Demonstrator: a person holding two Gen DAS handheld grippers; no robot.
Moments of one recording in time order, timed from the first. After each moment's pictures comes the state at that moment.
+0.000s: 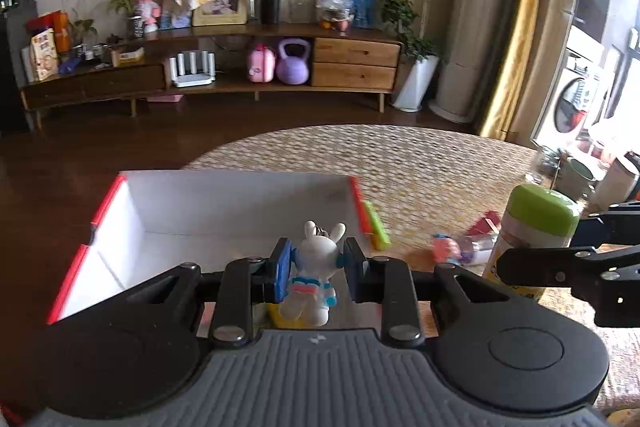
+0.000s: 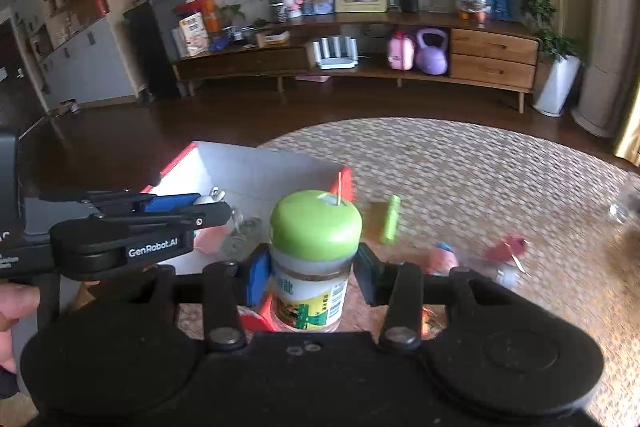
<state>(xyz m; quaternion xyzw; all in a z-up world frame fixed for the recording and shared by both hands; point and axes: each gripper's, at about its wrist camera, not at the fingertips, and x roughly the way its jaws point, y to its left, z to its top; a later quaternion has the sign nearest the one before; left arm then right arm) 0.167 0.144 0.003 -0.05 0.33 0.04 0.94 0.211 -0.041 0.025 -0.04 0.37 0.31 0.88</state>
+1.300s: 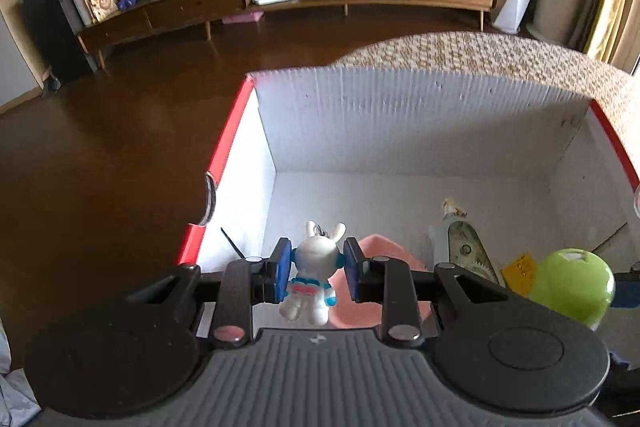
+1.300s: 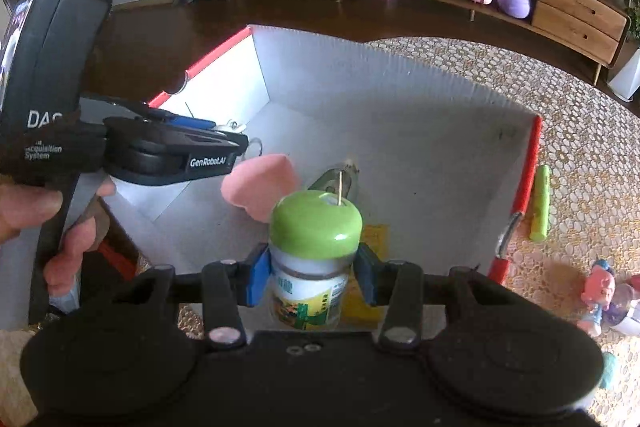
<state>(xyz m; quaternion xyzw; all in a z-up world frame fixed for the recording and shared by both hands) 0.231 0.271 -0.088 -0.02 0.46 0.15 0.88 0.243 0.112 -0.076 -0.12 0.47 0.36 0.80</state>
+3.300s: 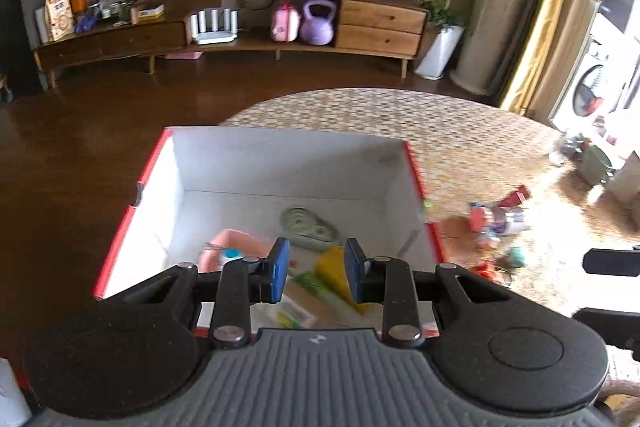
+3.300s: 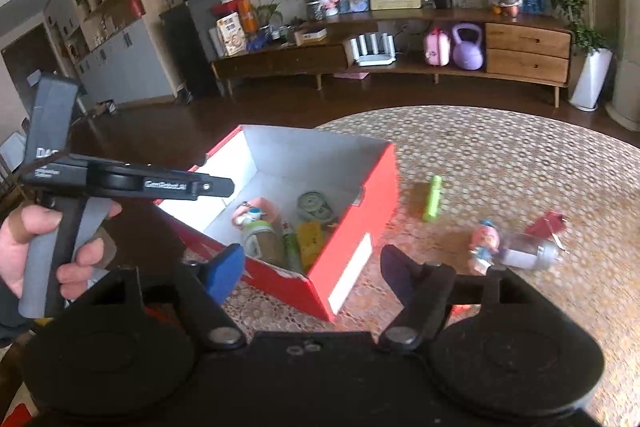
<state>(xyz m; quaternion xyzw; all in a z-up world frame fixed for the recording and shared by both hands) 0.153 0.182 0.008 -0.07 0.39 0.05 0.92 0.174 -0.068 0.018 -0.01 0.36 0.35 0.86</state>
